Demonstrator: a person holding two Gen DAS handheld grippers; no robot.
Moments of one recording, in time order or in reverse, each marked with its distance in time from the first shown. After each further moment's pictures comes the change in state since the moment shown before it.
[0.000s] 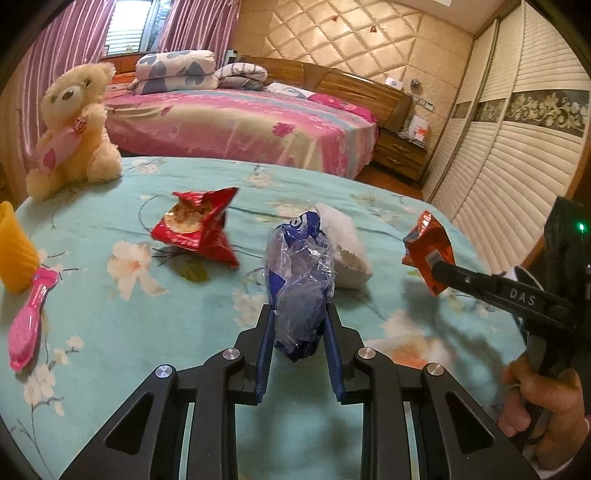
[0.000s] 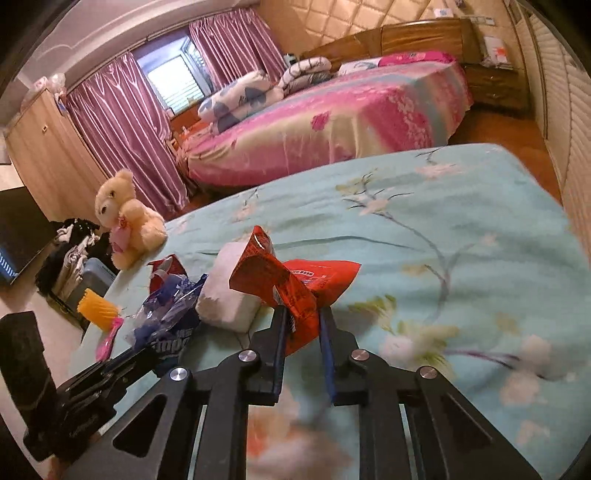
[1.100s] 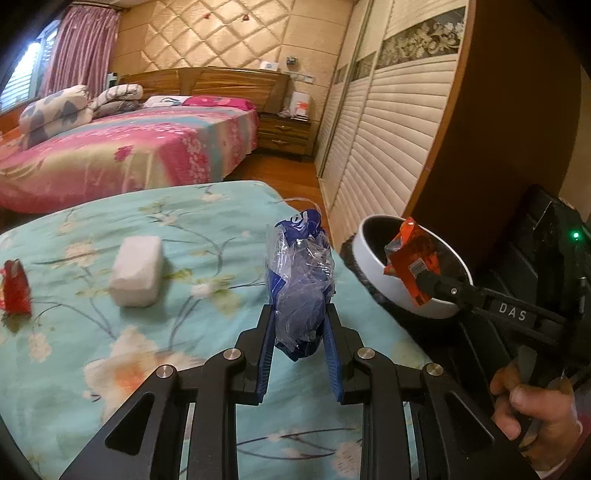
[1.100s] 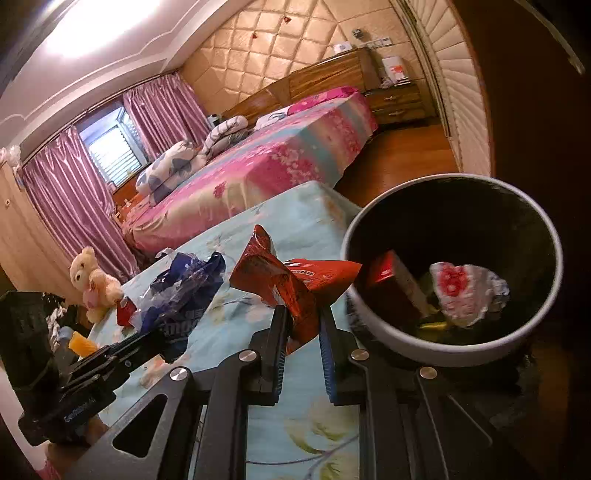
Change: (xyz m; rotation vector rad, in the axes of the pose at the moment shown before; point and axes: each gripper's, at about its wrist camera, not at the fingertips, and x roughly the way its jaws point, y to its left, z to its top) left arm 0.033 -0.157 -0.003 0.281 0.045 -0.293; right arm -0.164 -0.121 -0.045 0.202 -0.195 -0.208
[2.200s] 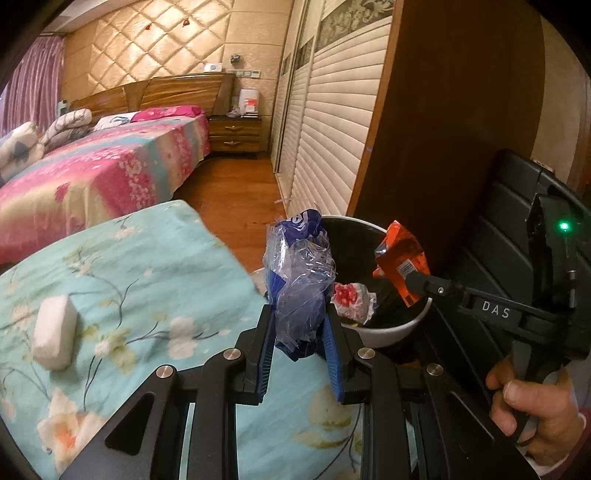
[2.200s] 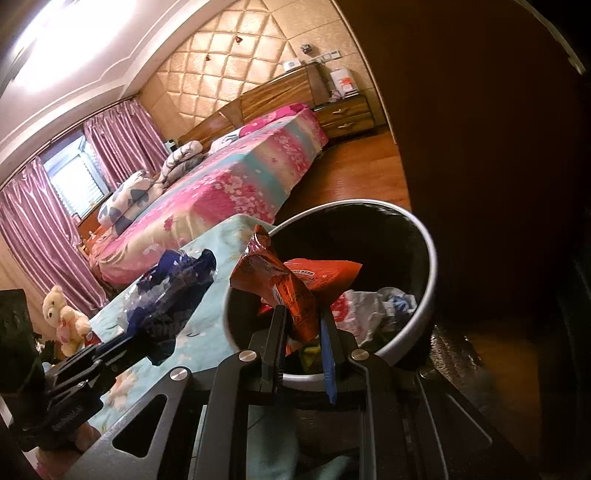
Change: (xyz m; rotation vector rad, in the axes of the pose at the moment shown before) left arm 0.062 -0.086 0.031 0.153 0.023 -0.078; right arm -0.032 -0.079 0.012 0.102 -0.059 -0.139
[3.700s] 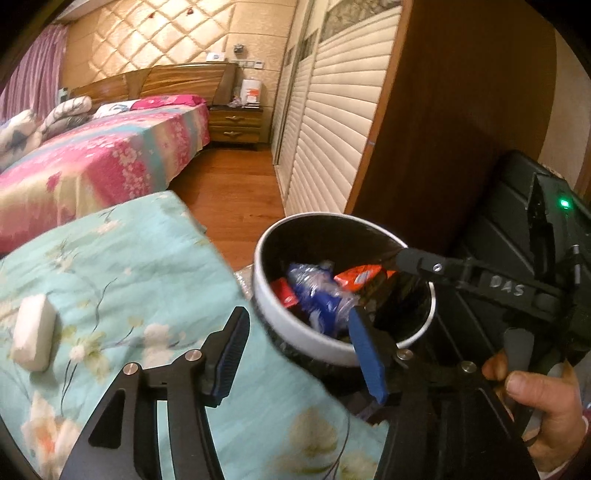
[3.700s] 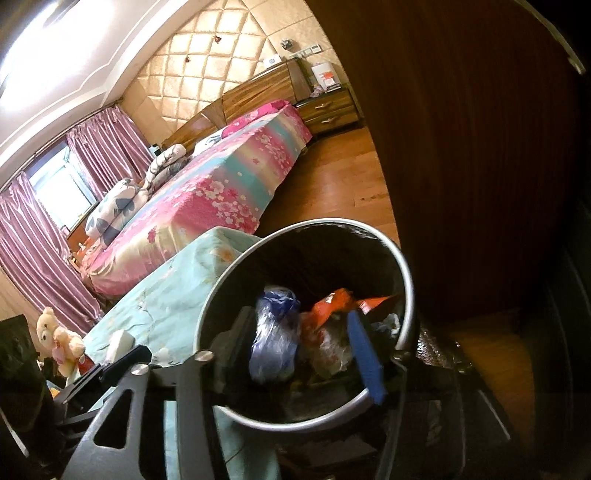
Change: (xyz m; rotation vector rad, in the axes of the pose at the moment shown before) left arm 0.010 -0.012 0.000 -0.058 0.029 -0.003; right arm 0.002 -0.004 0.020 0.050 0.012 -0.030
